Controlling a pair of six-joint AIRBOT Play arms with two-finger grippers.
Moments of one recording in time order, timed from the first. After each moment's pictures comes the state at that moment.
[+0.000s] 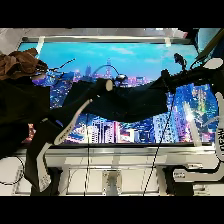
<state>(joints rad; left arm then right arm) -0.65 -2.00 1.81 1.25 -1.06 -1.50 -0.16 -1.45 1.45 -0.68 1.53 1.49</state>
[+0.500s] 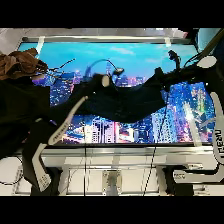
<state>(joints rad) -0.56 -1.91 1.82 1.24 -1.08 -1.49 -0.05 -1.45 1.47 -0.68 1.43 1.52</state>
